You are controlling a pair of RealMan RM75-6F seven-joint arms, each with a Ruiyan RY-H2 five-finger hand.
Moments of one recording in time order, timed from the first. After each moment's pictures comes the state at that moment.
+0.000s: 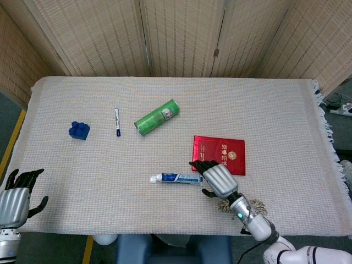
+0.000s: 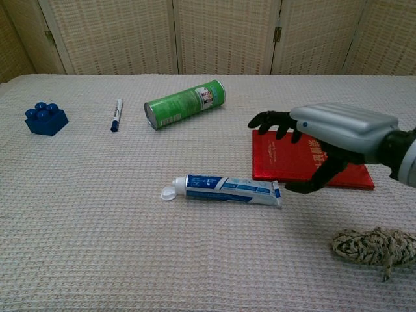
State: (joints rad) left arm -0.08 -1.16 -0.05 -1.71 1.44 1.51 0.21; right arm 0.54 -1.50 0.17 -1.75 -1.29 0.96 -0.49
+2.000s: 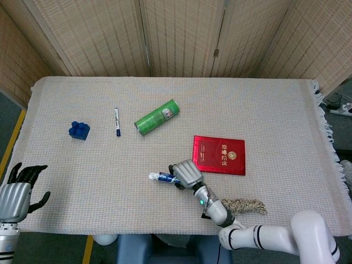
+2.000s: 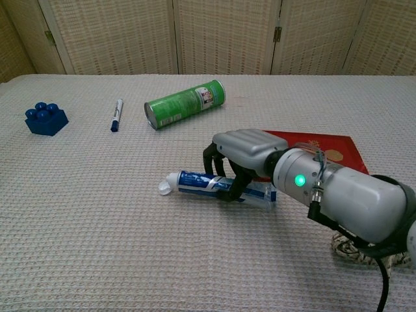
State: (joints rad) left arm -0.12 -1.14 -0.07 -1.66 1.49 1.47 0.12; right arm 0.82 -1.82 0.19 -1.41 -1.03 0.93 -0.54
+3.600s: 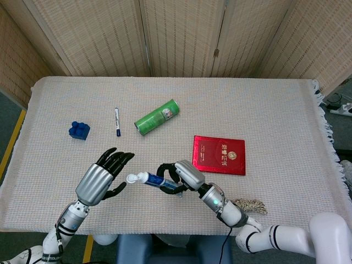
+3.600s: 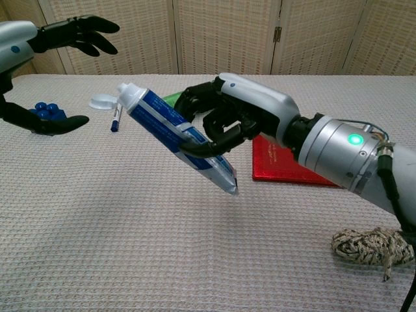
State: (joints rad) left arm -0.45 -1.37 -0.11 -1.71 1.73 1.34 0.22; right arm 0.76 -1.71 0.16 -1.44 -1.53 1.04 0.51
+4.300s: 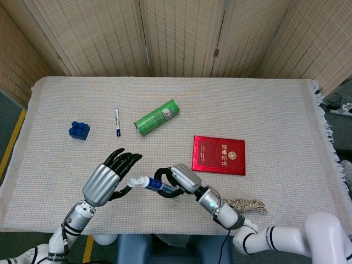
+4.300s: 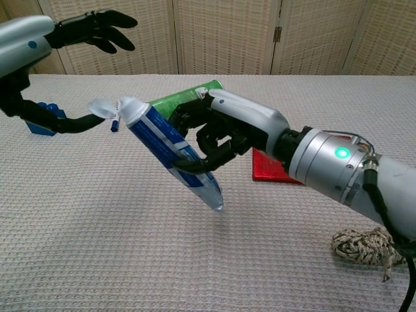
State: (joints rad) left arm -0.49 -1.40 -0.11 -1.74 1.73 1.33 0.22; right arm 0.77 -1.75 0.15 -1.42 -1.50 1.02 0.46
